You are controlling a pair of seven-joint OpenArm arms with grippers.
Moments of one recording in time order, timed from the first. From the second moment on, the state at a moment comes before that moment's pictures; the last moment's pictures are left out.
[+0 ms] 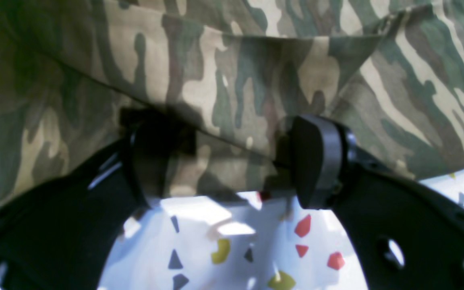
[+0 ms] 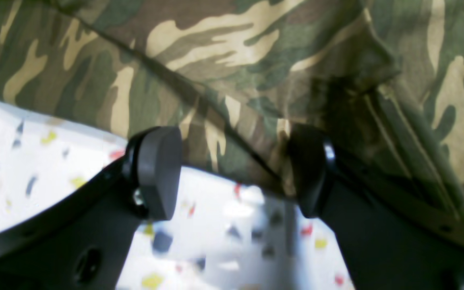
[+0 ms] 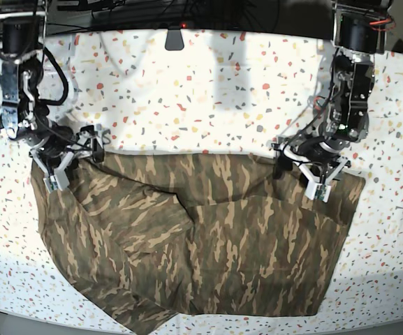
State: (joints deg) left arm -3.7 -9.4 4.6 71.2 -13.1 -20.1 26.1; right arm 0.1 26.5 6.8 73.8 23.1 34.2 -39.2
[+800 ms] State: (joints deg) left arm -16.6 -20.8 14.0 83.3 -9.8 -35.8 36.8; right arm 6.8 34.5 6.9 84.3 29.4 34.2 -44.9
